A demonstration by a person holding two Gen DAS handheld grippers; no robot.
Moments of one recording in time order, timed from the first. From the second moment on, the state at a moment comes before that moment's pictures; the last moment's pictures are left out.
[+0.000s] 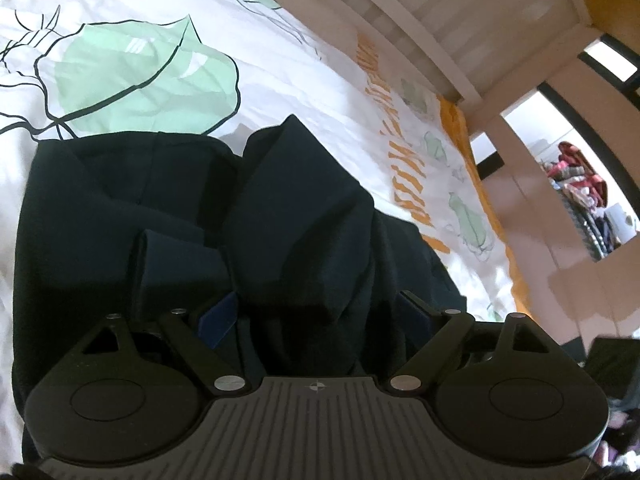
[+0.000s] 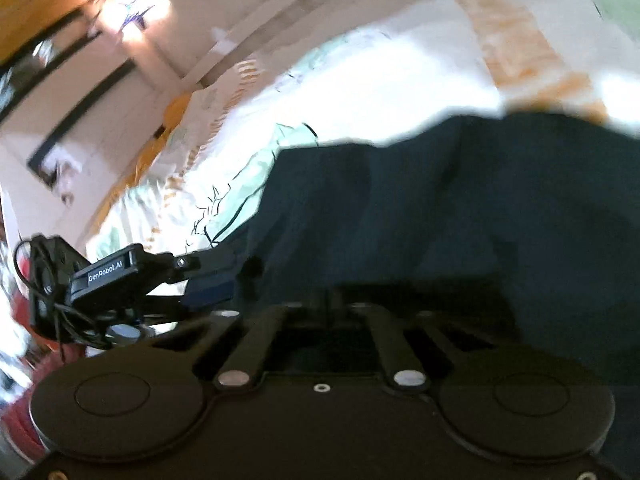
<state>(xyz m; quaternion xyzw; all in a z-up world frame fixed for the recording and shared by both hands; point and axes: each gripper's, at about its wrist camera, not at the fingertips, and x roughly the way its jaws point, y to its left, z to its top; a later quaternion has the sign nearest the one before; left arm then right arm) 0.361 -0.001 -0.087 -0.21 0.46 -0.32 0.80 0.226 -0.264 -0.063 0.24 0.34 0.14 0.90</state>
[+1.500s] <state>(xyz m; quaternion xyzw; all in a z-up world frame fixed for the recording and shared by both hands) 0.351 -0.036 -0.109 -0.20 0.48 -0.32 0.79 0.191 -0.340 -0.097 0.26 0.32 0.07 0.91</state>
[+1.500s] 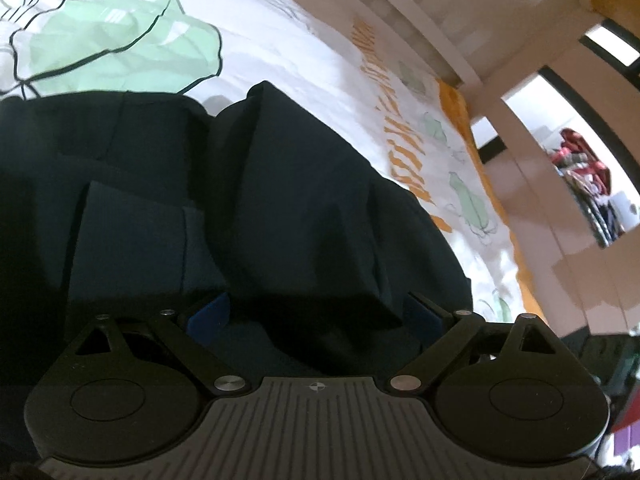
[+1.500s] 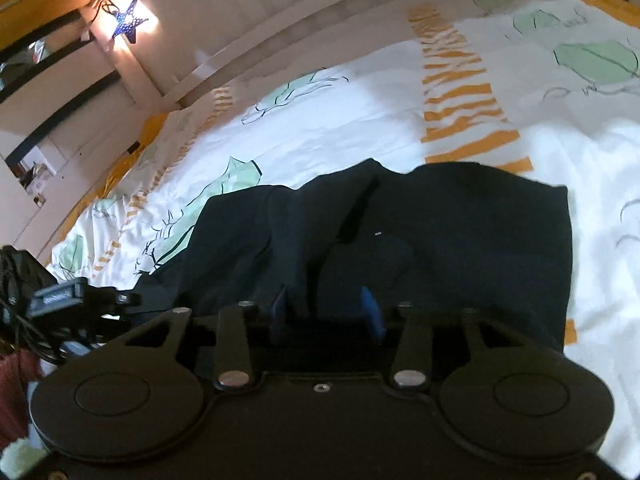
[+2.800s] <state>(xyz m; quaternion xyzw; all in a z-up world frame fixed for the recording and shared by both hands) 0.331 -0.010 -0.118 -0.16 0.45 -0.32 0.82 0.183 -0.321 -0.109 0.26 0.31 0.07 0.91</state>
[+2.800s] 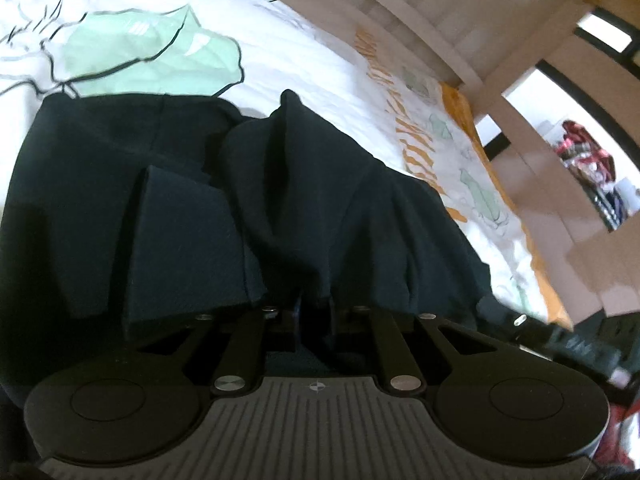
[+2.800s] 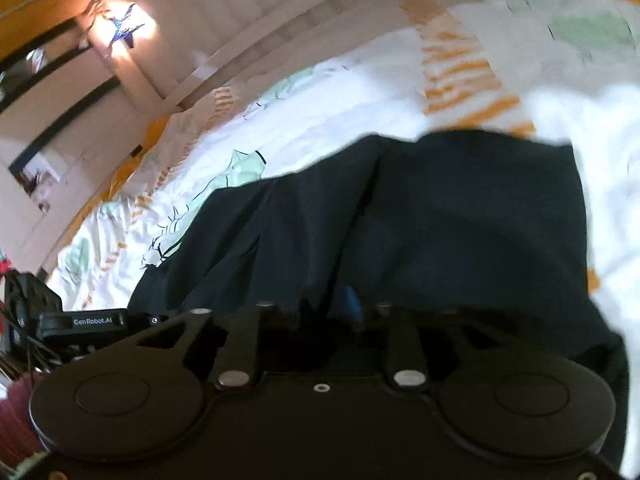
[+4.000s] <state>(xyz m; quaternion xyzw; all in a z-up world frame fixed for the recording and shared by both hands) 0.289 -0.010 -0.093 -0.11 0.36 -0.31 0.87 0.180 -0.341 -0.097 0.22 0.25 -0.06 0.94</state>
